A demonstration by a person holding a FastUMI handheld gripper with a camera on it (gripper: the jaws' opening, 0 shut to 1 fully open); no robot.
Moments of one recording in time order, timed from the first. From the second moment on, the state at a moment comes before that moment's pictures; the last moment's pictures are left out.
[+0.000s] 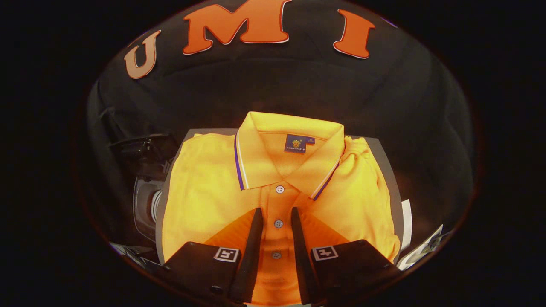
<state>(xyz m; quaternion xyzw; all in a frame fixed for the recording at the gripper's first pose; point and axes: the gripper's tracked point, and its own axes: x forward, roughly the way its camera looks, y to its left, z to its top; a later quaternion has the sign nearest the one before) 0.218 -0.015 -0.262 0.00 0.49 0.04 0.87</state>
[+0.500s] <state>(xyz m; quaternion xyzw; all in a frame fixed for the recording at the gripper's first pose) 0.226 -0.019 -0.258 0.02 0.47 0.04 0.88</state>
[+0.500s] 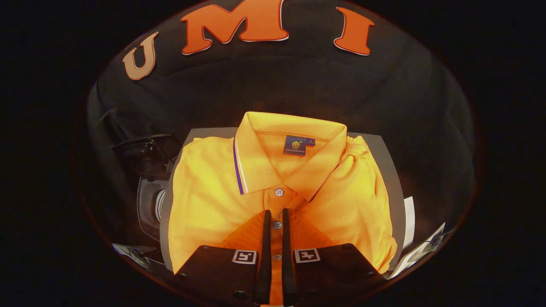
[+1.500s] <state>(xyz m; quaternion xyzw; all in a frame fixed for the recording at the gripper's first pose) 0.207 0.058 -0.118 0.17 0.22 0.15 0.95</state>
